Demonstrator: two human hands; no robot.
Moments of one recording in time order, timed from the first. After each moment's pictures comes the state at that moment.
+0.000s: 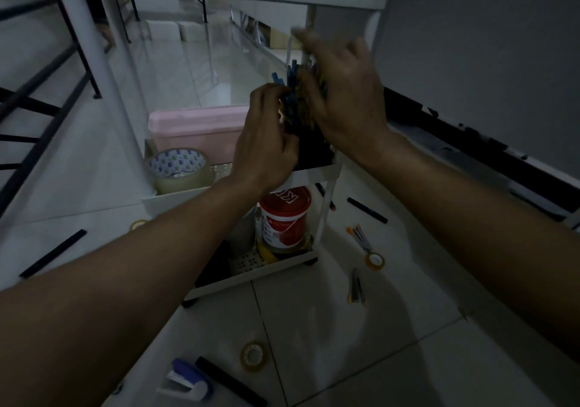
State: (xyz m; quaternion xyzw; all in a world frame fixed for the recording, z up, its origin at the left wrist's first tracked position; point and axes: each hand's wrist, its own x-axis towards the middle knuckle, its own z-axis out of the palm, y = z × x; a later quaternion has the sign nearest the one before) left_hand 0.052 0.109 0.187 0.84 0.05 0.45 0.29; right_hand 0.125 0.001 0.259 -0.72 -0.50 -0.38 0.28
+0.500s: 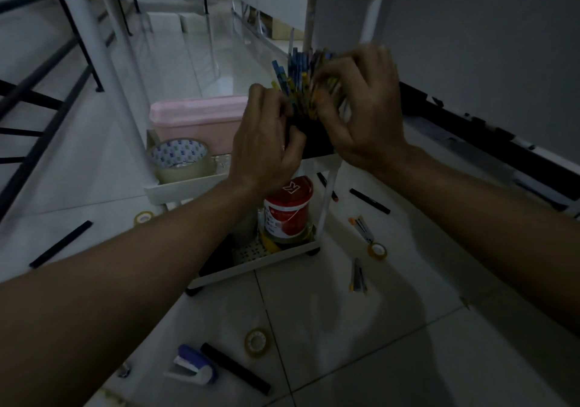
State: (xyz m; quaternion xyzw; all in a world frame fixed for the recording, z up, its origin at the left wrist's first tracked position) left_hand 0.034 0.093 0.183 0.81 0.02 0.54 0.22; right_hand 0.120 -0.030 0.236 -0.63 -0.54 -0.47 0.31
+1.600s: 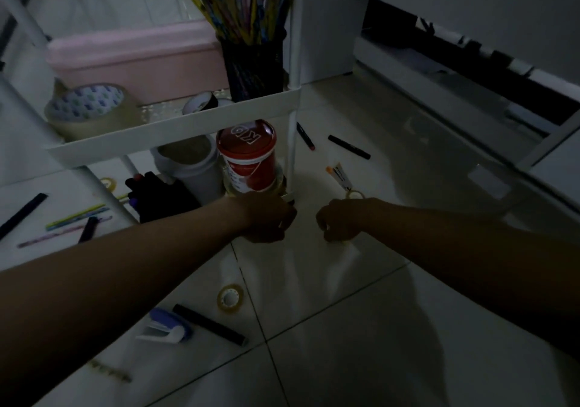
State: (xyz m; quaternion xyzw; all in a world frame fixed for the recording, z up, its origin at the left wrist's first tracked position) left_hand 0.049 0.045 0.059 0.97 -0.11 -0.24 0.01; right_hand 0.164 -0.104 0.025 -0.79 -0.47 0.32 -0.22
